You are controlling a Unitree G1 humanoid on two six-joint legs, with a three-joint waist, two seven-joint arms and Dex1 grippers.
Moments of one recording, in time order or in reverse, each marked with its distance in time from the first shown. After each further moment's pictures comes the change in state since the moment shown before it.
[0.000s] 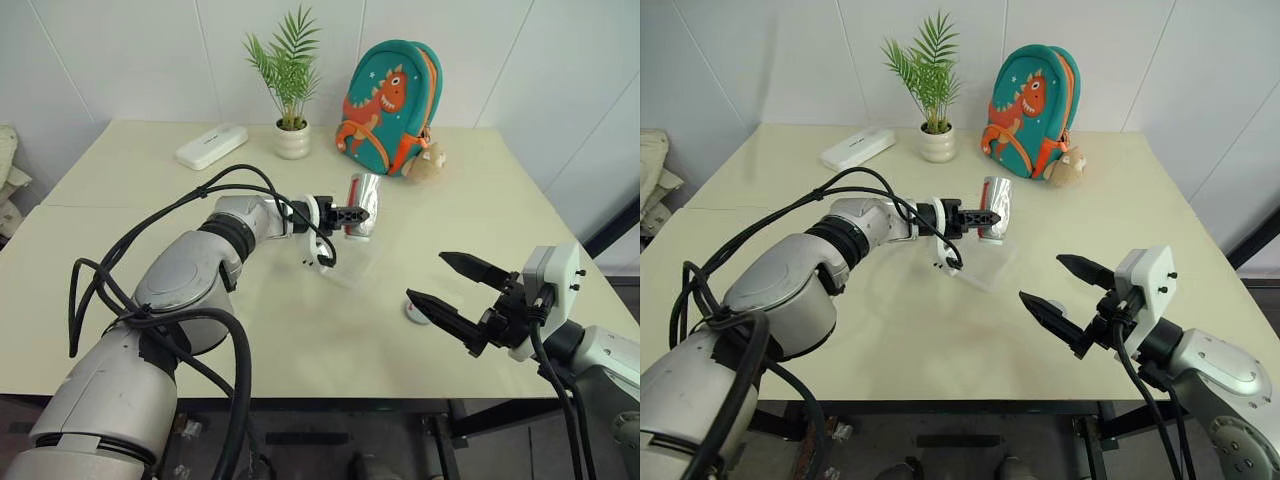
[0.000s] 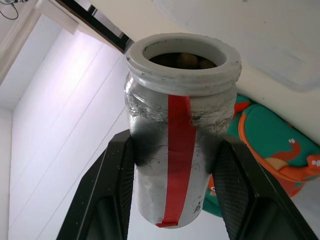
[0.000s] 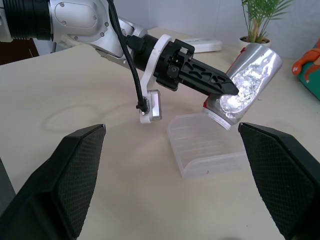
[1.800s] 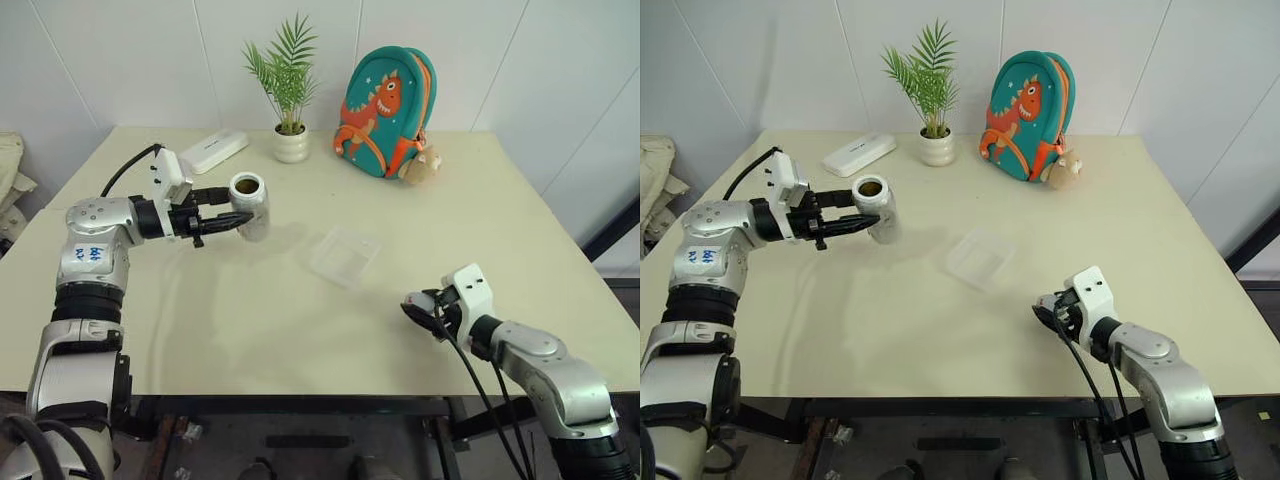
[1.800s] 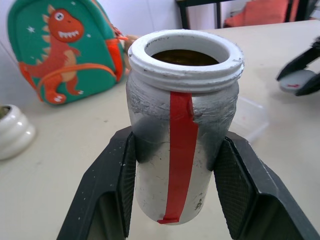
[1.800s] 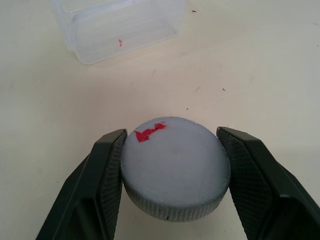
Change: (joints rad) left arm 0.558 0.349 1.320 -0.577 -1.759 0.377 -2.066; right arm -0.177 0.149 0.312 0.452 -0.532 0.053 -0.050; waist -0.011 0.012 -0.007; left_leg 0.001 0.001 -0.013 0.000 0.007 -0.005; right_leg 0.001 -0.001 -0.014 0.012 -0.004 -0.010
